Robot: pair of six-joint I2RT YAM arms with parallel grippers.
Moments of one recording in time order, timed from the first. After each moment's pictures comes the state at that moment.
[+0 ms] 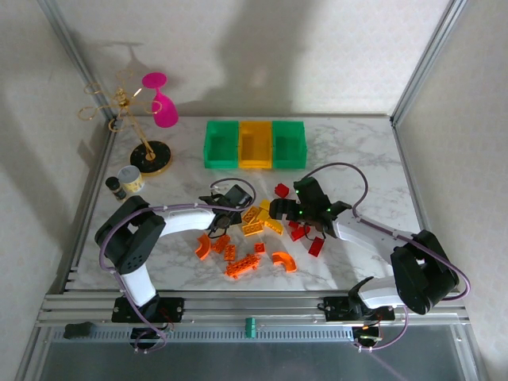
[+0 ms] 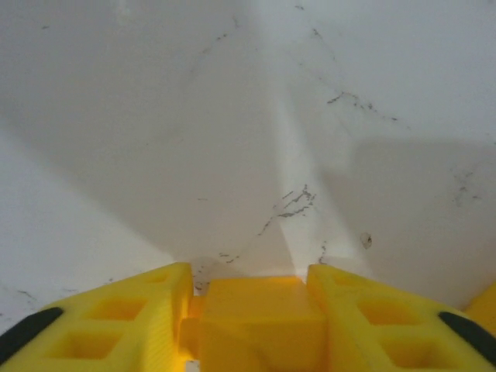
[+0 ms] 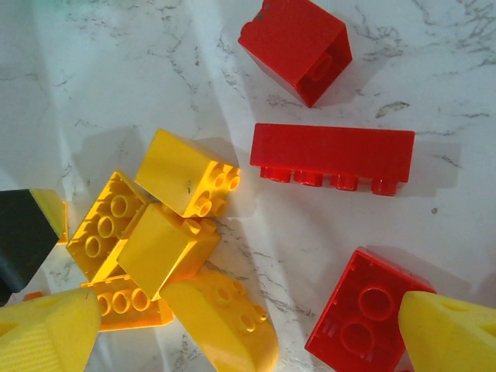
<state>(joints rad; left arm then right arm) -0.73 1.76 0.94 -0.36 -0.38 -0.90 0.63 1.36 0.73 -0.25 -0.06 0.63</state>
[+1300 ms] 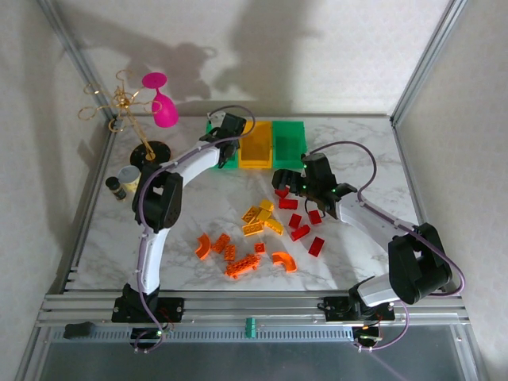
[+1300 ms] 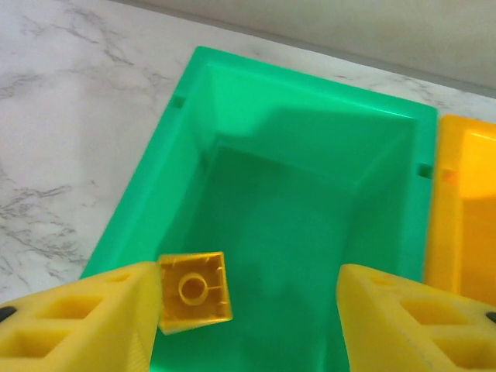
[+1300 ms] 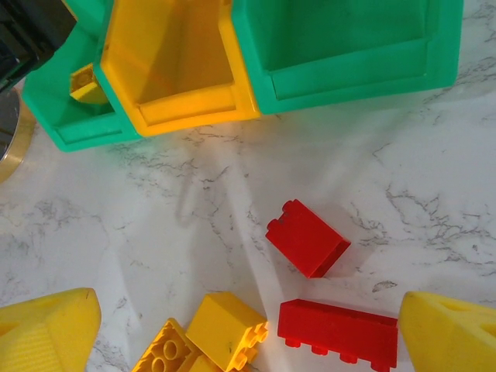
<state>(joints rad) -0.44 2.22 1.80 -0.37 -0.53 -0.56 0.51 1.43 0.90 -0.18 -0.06 0.59</state>
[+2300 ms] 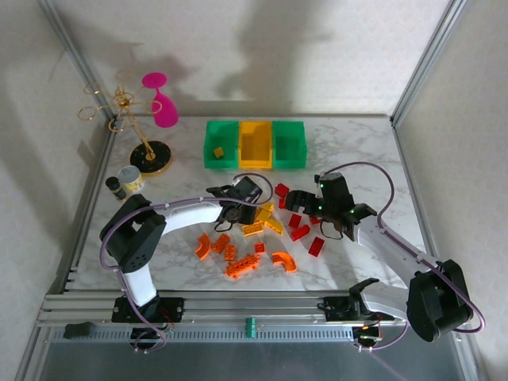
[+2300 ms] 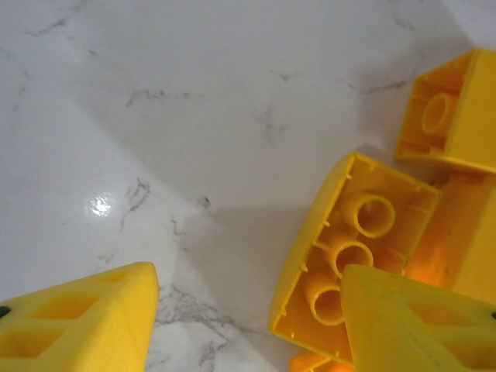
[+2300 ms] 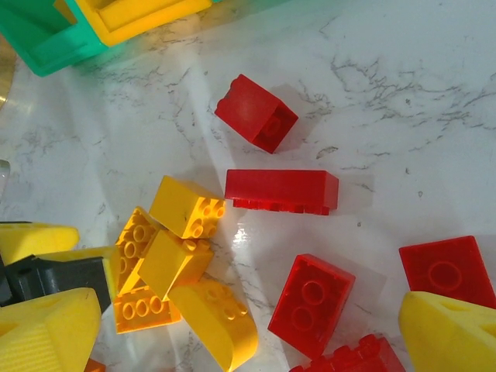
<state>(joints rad) -0.77 1.78 1.11 -0.49 -0.23 -0.55 0.46 1.17 0.70 -0.32 -0.16 0.60</state>
